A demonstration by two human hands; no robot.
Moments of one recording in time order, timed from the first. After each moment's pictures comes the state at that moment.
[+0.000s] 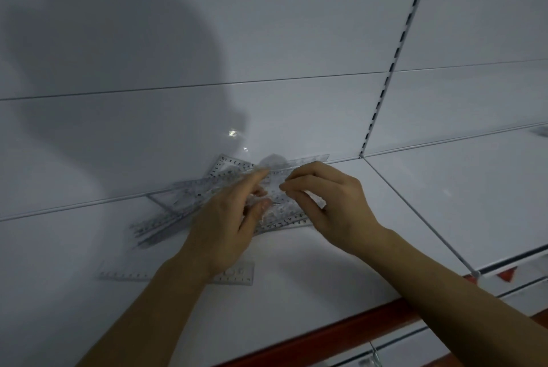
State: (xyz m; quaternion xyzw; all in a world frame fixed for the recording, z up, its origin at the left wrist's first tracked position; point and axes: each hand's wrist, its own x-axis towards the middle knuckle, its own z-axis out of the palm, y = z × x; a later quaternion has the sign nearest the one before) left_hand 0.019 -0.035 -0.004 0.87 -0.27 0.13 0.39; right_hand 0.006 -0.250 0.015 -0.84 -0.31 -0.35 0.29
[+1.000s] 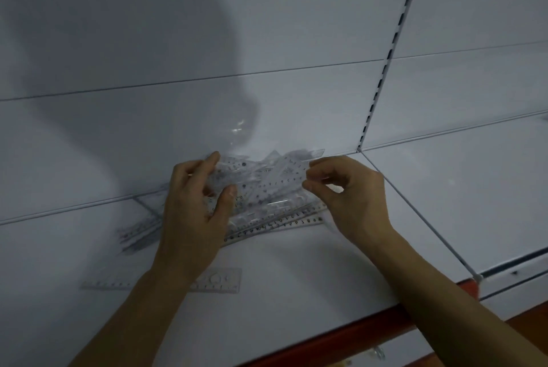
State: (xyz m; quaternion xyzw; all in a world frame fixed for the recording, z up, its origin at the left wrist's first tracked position) left_hand 0.017 -0.035 0.011 0.86 -0.14 0.25 0.42; right_hand 0.015 -0.278 0.002 -0.83 -0.07 -0.28 0.47
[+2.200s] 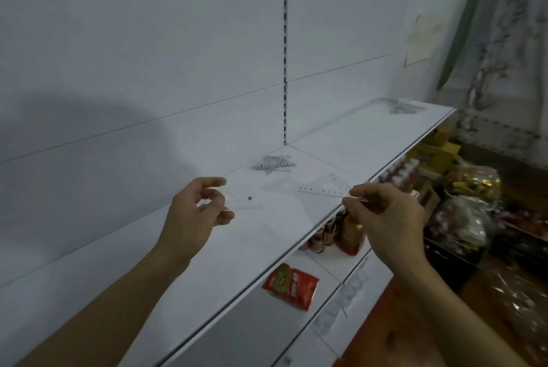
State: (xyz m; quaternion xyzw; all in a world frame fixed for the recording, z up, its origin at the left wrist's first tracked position) left_hand 0.033 -0.663 0.048 0.73 -0.22 -0.07 0.64; right_hand -0.143 -0.909 0.023 -0.77 0.24 -0.44 0.39
